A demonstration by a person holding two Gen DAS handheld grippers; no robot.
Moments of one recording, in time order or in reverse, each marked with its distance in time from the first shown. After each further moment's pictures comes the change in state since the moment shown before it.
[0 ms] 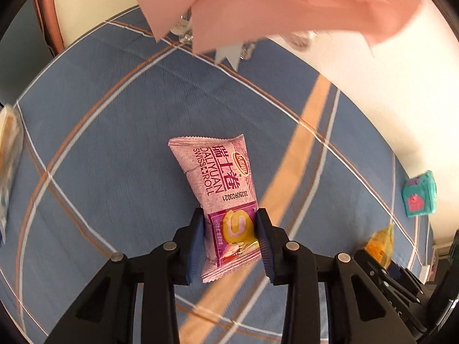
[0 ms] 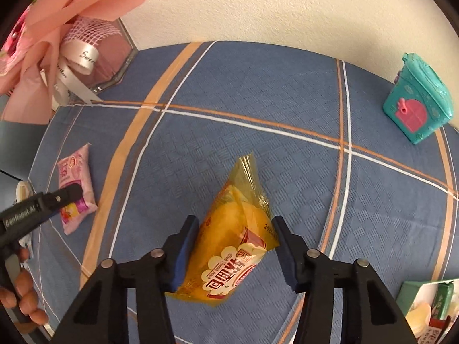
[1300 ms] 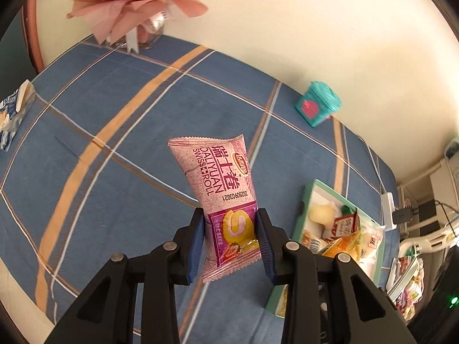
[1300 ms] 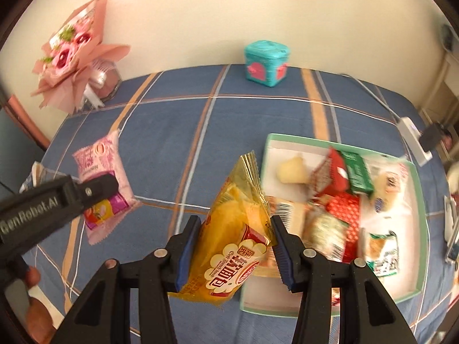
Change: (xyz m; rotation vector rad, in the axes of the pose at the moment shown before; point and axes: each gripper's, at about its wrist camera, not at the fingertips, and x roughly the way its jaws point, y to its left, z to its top) left arm -0.127 -0.148 -0.212 0.153 -0.094 -0.115; right arm -0.167 -0.092 -0.194 0.171 -0.197 -0.120
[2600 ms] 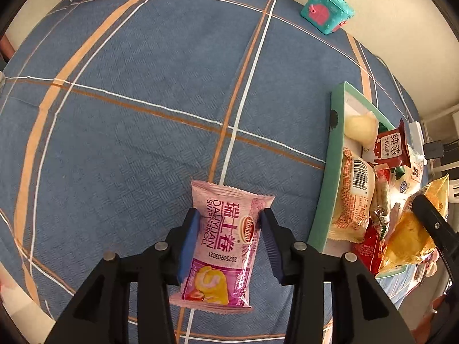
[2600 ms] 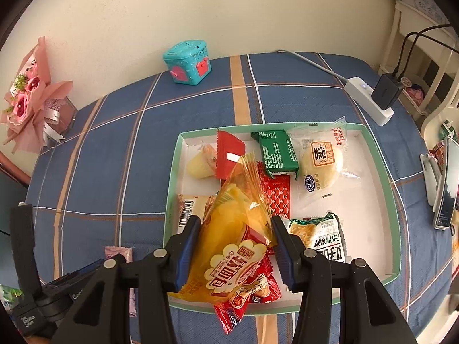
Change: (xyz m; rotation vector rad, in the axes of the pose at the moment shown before) left arm 0.077 -0.001 -0.057 0.116 0.317 0.065; right arm -0.002 -0.093 -0.002 0.171 0.037 -0.054
